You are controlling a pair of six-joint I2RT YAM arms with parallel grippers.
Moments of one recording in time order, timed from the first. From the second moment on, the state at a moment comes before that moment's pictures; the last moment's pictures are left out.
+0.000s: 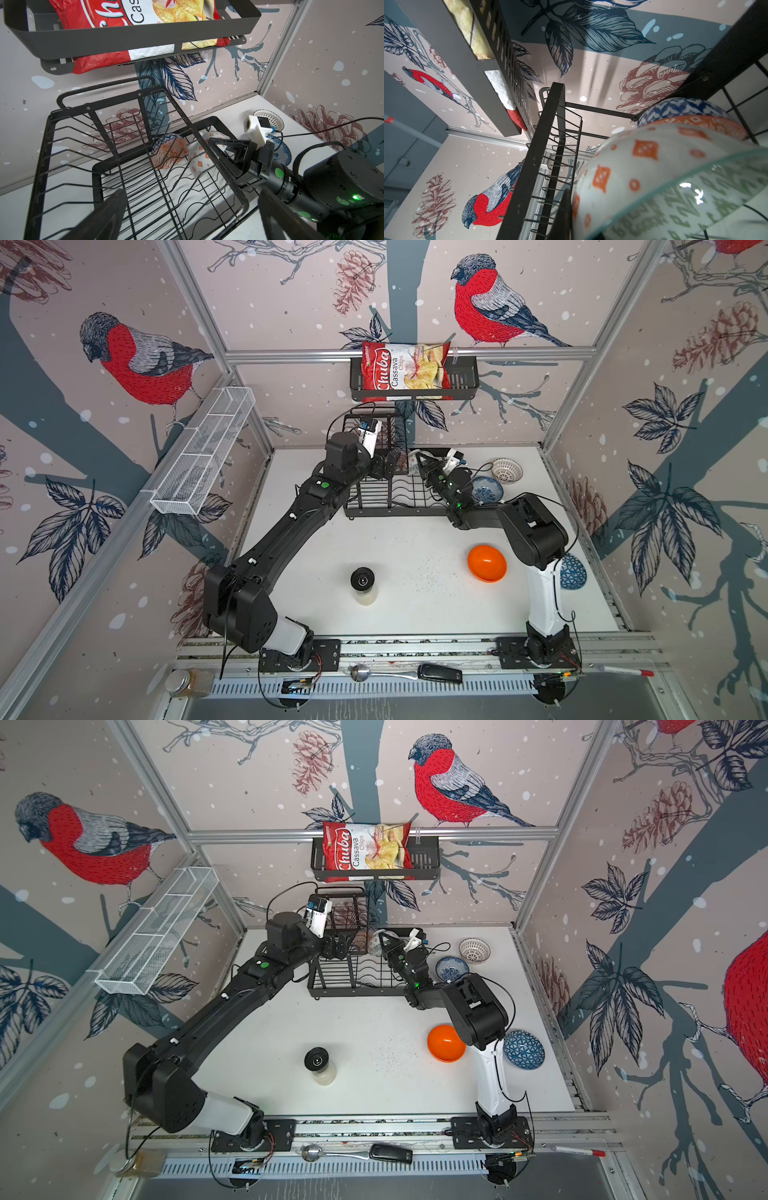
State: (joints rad) left arm -0.43 1.47 1.34 -0.16 0.13 -0.04; right arm 0.55 2.14 1.18 1.10 -0.09 1.40
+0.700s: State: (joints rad) left arm -0.39 1.52 1.35 -0.16 0.18 -0.10; right arm 0.59 2.37 1.46 1.01 -0.06 1.47
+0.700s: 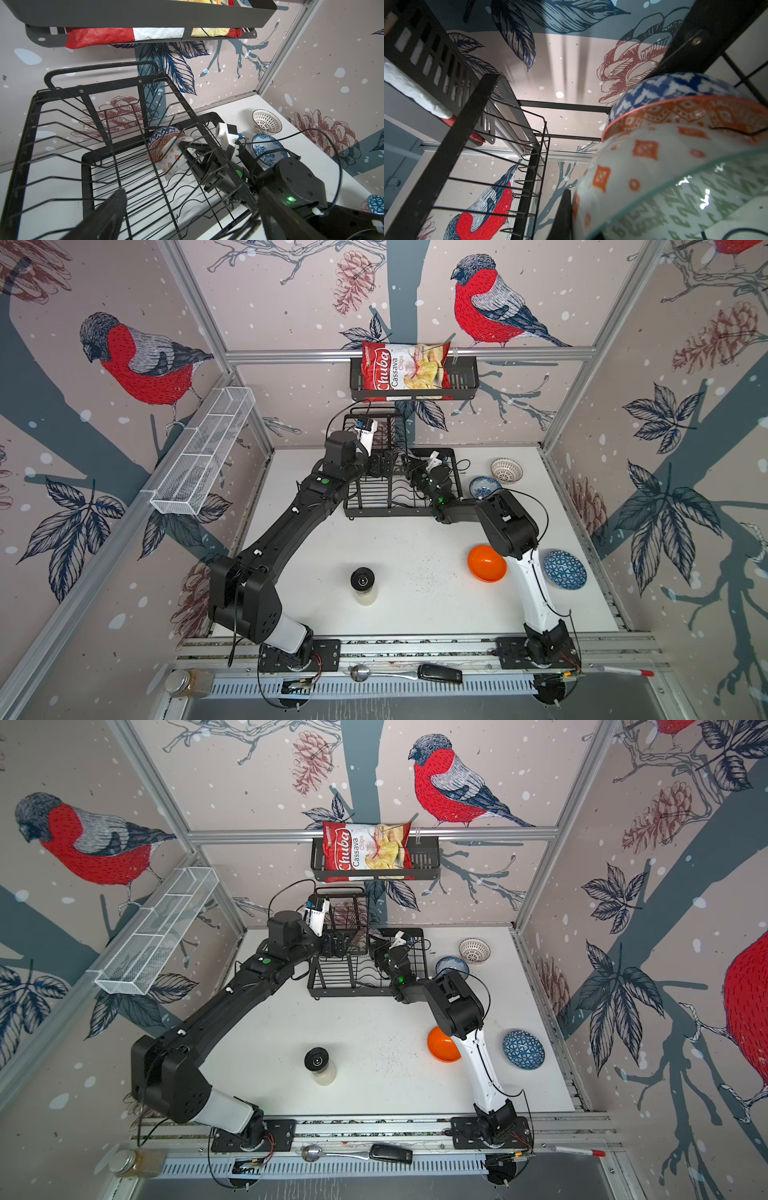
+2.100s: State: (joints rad) left arm -0.38 1.53 1.35 -0.16 0.21 -0.12; right arm 0.61 2.50 1.54 1.18 -0.04 1.54
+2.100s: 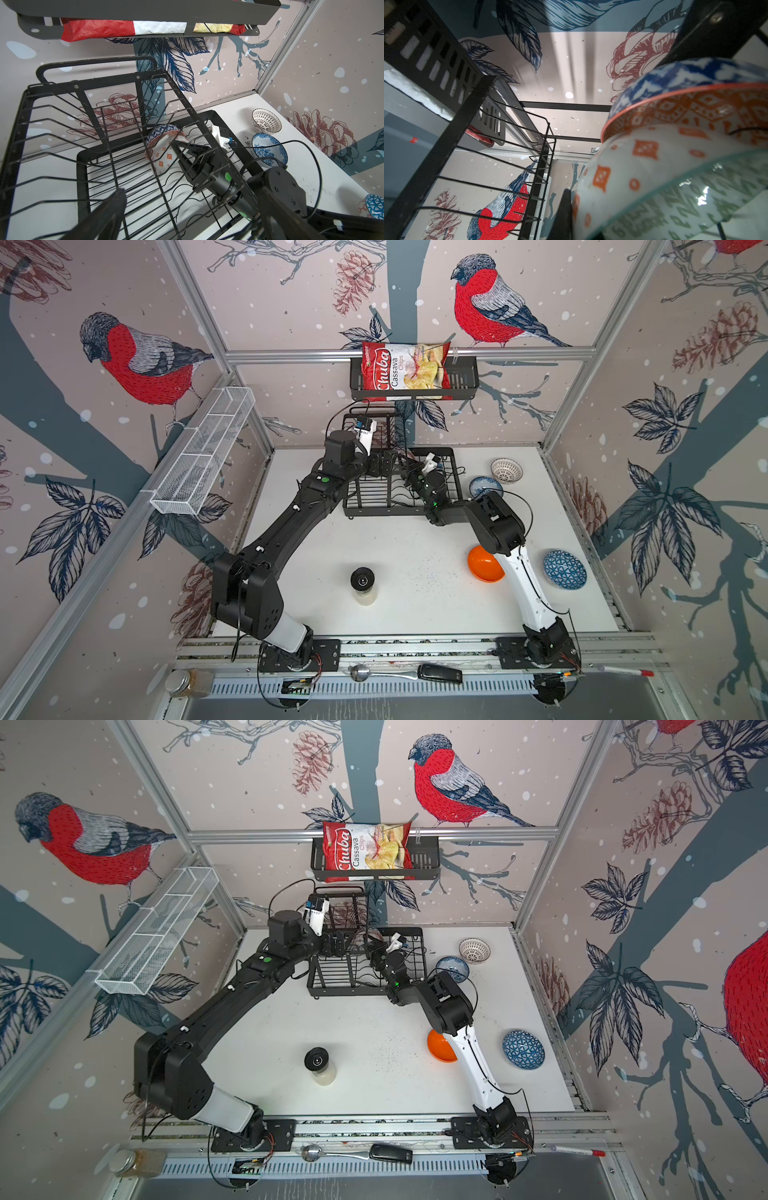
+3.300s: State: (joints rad) left arm -0.38 1.55 1.35 -0.15 0.24 -0.13; right arm 0.63 2.52 1.54 1.19 0.01 1.58
